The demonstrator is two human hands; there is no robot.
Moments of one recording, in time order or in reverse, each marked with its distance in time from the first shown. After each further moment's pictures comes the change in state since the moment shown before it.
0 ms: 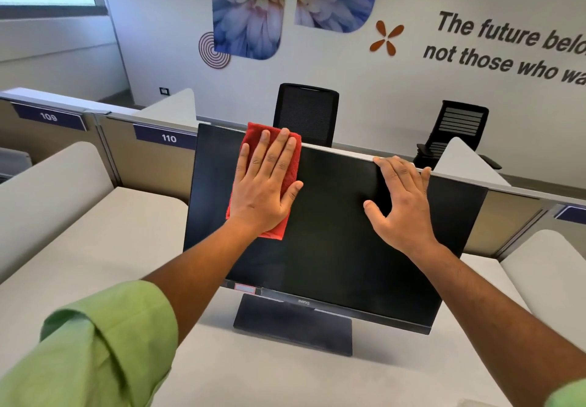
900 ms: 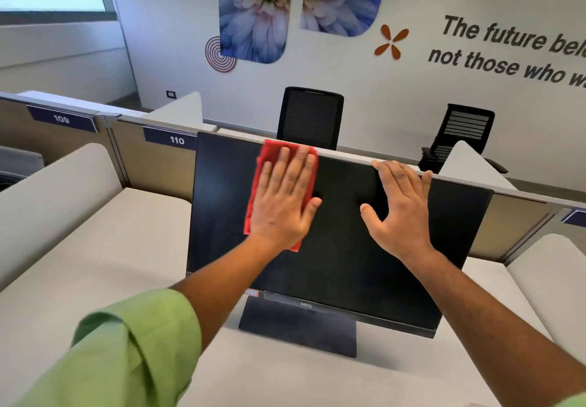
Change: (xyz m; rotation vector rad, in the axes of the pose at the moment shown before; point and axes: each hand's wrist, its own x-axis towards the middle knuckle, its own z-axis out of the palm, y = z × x) left_hand -0.019 0.036 -0.005 -0.049 -0.046 0.002; right_hand -0.007 -0.023 0.002 -0.042 0.055 -0.010
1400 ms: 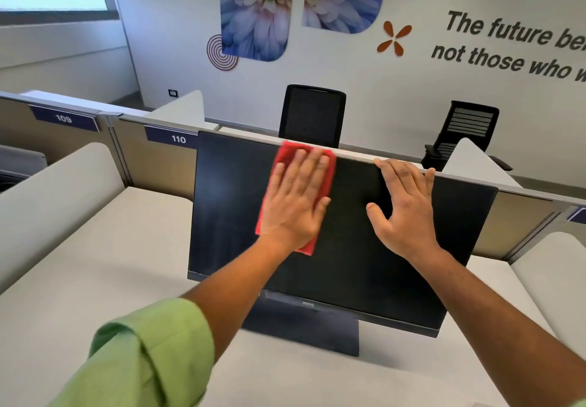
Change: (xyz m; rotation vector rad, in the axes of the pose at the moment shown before) left_hand 0.003 0.015 0.004 -0.016 0.001 0.013; right_hand 0.000 0.001 -0.005 0.032 -0.036 -0.002
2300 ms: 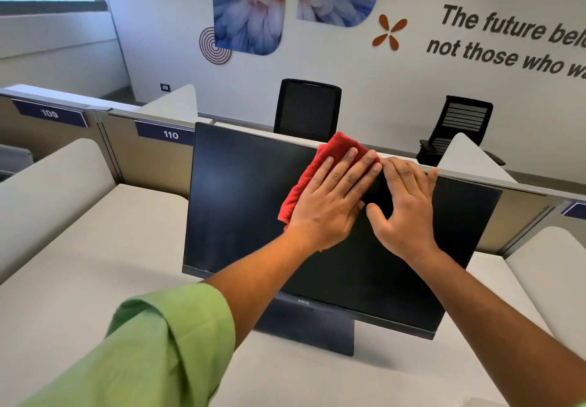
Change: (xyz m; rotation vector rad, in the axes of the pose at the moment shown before) left_hand 0.025 0.049 0.009 -0.056 -0.025 0.293; right_hand -0.005 0.002 0.005 0.002 0.067 -0.011
